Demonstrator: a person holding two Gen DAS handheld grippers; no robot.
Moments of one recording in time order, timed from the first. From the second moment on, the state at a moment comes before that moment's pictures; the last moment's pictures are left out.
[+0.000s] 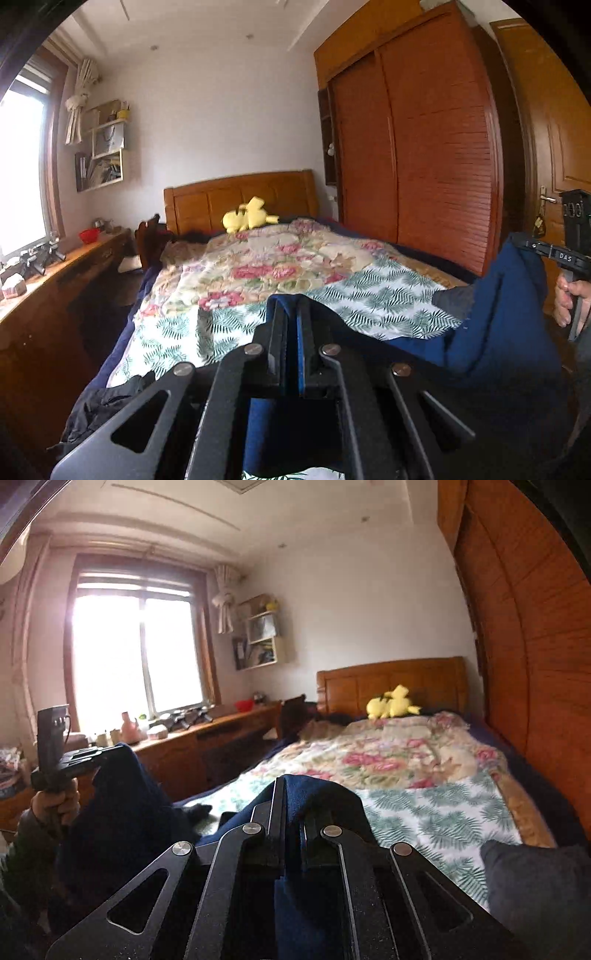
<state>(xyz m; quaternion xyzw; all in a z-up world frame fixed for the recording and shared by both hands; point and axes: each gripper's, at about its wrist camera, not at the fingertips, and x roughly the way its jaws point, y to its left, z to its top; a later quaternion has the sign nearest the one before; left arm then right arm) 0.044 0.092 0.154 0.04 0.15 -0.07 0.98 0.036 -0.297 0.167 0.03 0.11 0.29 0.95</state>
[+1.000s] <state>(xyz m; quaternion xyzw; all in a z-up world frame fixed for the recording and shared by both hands) 0.145 0.111 0.003 0.07 0.28 0.02 0.96 0.195 -0.296 -0.035 -0.14 0.33 0.06 0.93</state>
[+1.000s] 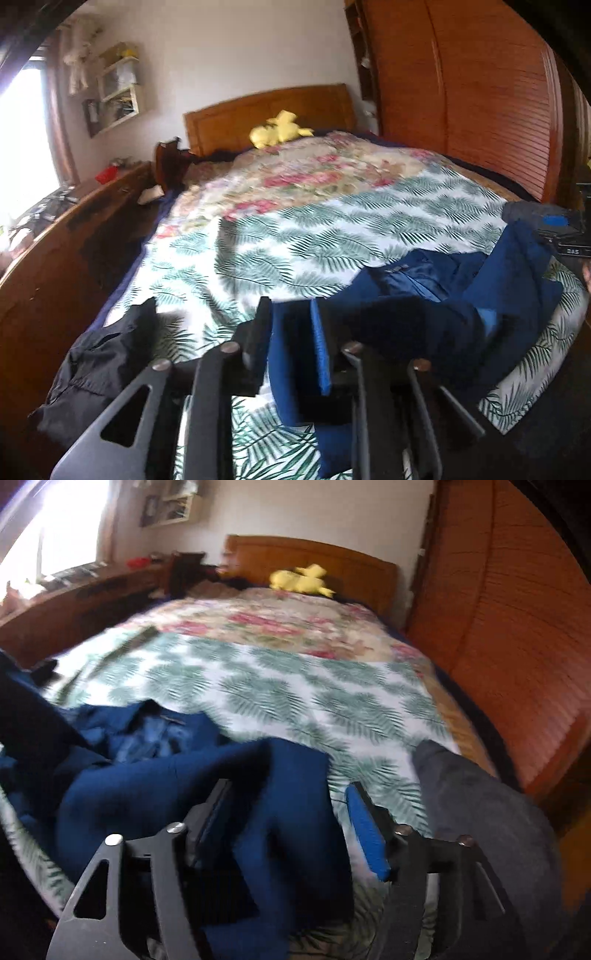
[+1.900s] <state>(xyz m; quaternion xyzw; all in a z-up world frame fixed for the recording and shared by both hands) 0.131 0.062 -0.065 0.00 0.26 -0.07 0.96 0.177 -0.163 -0.129 -0.19 0.42 0.24 0.85</state>
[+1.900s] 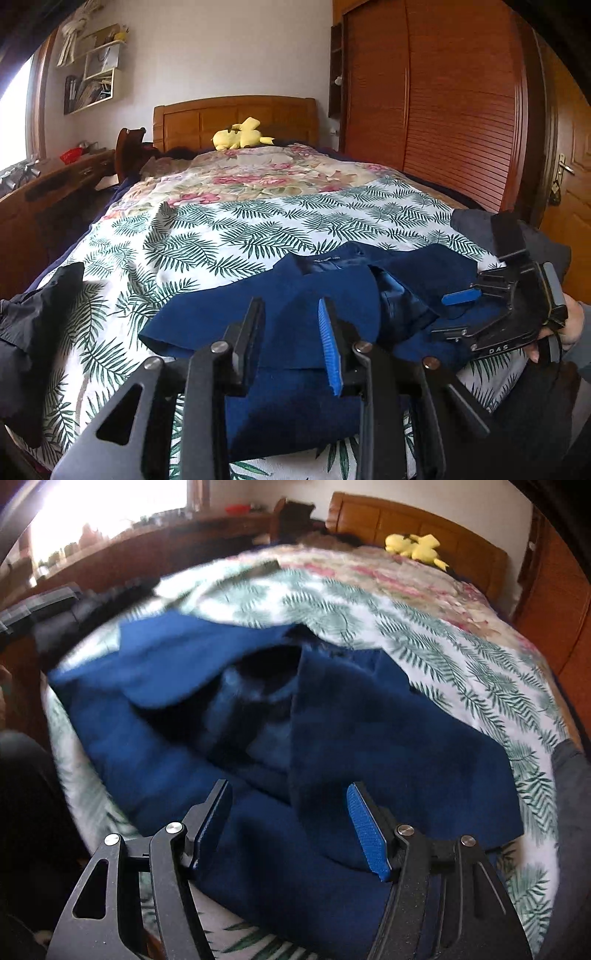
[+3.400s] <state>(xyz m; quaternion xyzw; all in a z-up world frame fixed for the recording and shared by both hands) 0.130 0.079 -0.069 -0.03 0.27 -0.08 0.96 0.259 -0.130 -0.070 -0.20 0.35 0.22 0.89</state>
